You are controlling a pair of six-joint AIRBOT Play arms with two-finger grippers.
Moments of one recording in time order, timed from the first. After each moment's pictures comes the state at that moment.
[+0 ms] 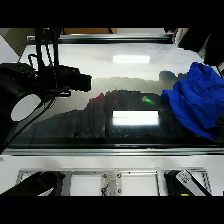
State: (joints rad) left arm -0.72 -1.06 1.55 1.94 -1.24 -2.00; right arm -0.96 -1.08 1.92 -1.48 0.87 1.52
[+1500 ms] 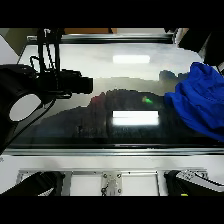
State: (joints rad) left arm -0.72 -1.06 1.55 1.89 -1.27 -2.02; right arm -1.06 -1.30 2.05 -1.58 0.69 1.78
